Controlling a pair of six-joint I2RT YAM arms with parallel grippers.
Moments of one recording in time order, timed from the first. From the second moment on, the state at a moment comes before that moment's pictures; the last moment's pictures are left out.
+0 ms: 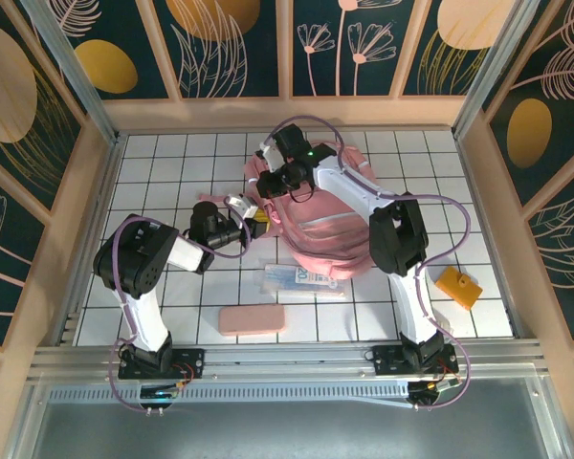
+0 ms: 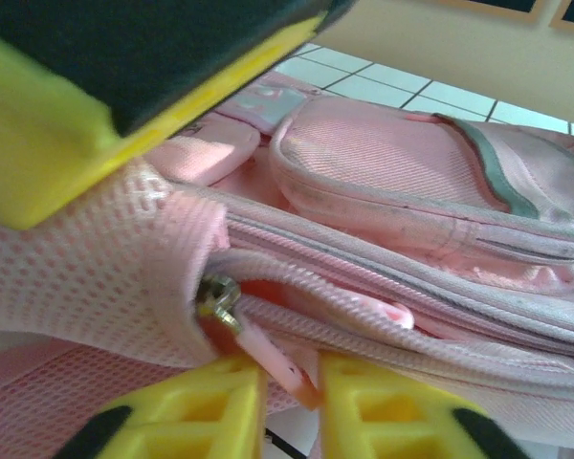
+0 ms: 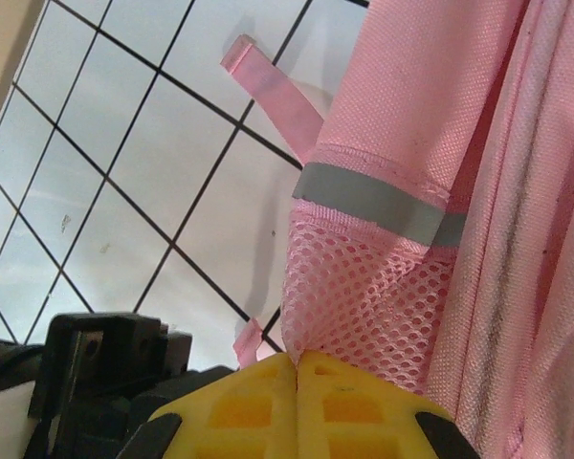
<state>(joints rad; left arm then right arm) -0.37 1.87 0.60 1.01 0.67 0.02 0.65 2.17 1.93 -0.72 -0.44 0.20</state>
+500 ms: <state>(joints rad) -0.38 1.87 0.60 1.01 0.64 -0.01 0.65 2.15 1.89 -0.70 -0.44 0.20</state>
